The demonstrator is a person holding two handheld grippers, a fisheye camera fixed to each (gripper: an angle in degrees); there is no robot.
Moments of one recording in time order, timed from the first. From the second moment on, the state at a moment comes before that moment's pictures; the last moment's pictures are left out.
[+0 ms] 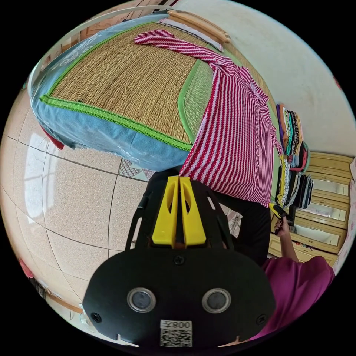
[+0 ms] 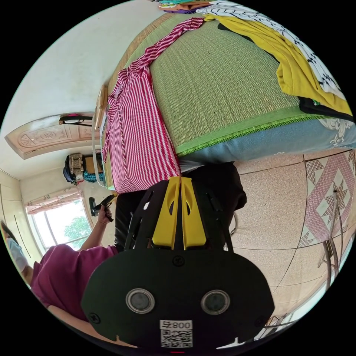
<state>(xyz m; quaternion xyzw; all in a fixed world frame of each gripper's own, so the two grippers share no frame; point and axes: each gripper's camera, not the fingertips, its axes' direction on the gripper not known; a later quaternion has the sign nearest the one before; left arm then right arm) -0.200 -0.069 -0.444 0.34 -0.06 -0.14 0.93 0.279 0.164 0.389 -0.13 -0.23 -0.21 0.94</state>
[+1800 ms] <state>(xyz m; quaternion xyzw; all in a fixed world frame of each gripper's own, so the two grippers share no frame) 0.819 -1.060 -0.202 0.05 -0.32 0.56 0.77 0.195 0.027 0.538 0.18 -0.30 -0.23 0.91</state>
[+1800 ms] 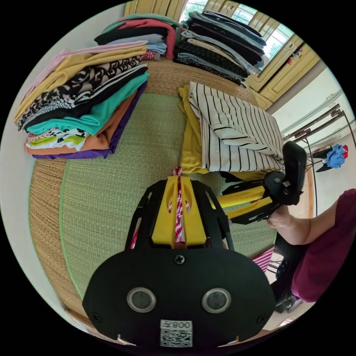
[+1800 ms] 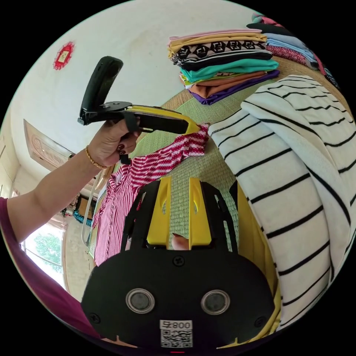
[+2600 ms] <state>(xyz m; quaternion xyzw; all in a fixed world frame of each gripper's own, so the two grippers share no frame) 0.897 -1.113 -0.248 0.06 -0.13 0.58 0.80 0.260 0.001 0.602 0.20 -0.47 -0.22 0.83</state>
